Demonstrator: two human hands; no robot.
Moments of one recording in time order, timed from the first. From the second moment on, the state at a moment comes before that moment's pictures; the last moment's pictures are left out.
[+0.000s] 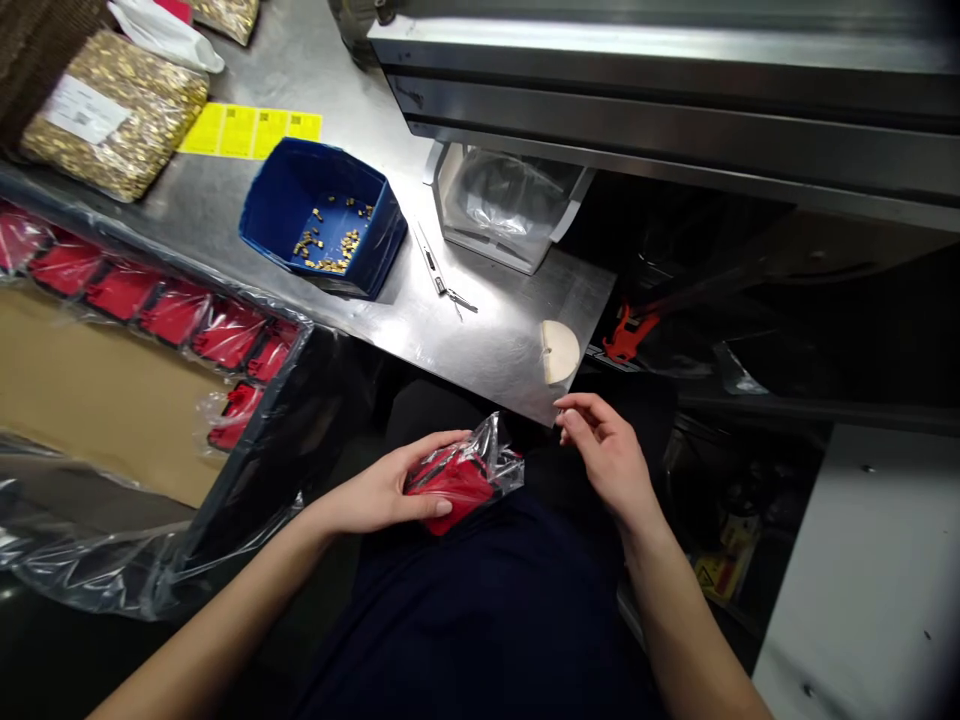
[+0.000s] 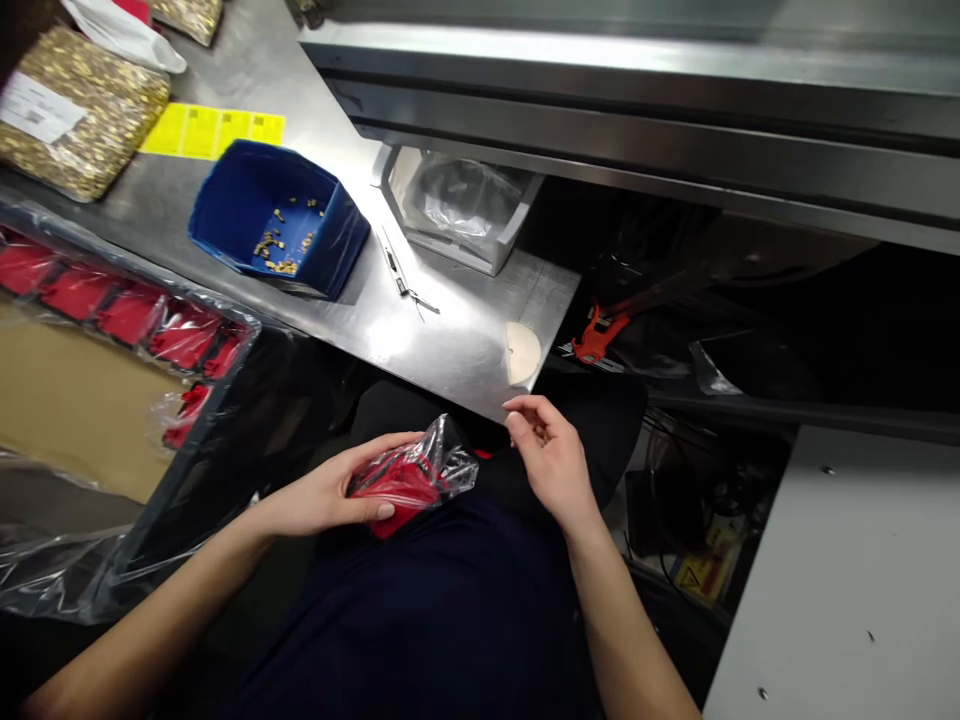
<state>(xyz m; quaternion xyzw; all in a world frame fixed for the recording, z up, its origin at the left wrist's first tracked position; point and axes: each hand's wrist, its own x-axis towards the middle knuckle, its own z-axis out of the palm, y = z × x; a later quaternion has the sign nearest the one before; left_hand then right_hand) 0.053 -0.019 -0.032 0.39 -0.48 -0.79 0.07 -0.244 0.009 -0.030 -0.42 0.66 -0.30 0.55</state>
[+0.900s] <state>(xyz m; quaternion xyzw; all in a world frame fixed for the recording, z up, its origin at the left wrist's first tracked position) 0.087 0.026 -0.024 0.39 -0.45 -0.75 0.28 -0.139 0.020 -0.071 -0.35 0.50 -0.18 0.77</state>
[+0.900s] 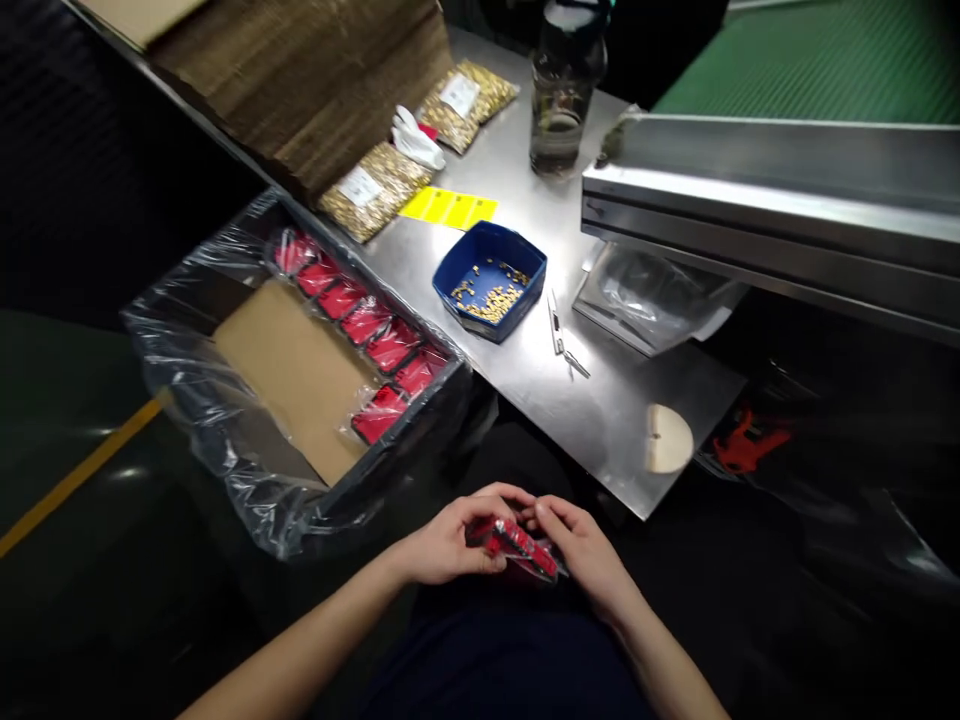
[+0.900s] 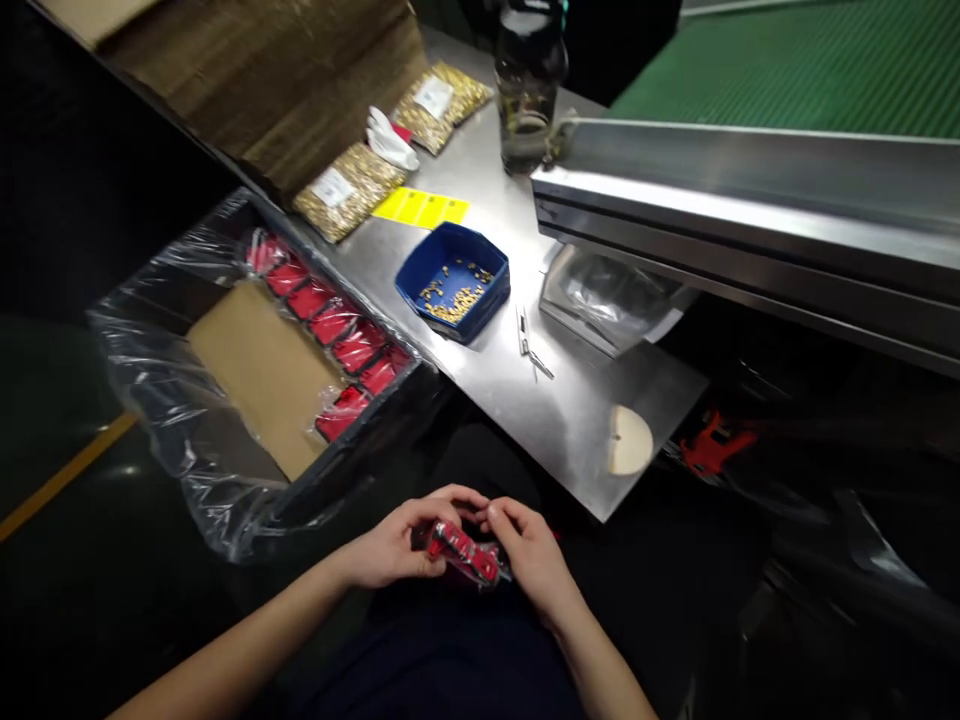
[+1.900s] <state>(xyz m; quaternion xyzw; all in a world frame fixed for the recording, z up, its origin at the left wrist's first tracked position) 0.367 -0.058 -0.088 0.75 -0.60 -0.23 0.15 -0.019 -0.048 0.012 -0.78 0.37 -0.21 0.46</state>
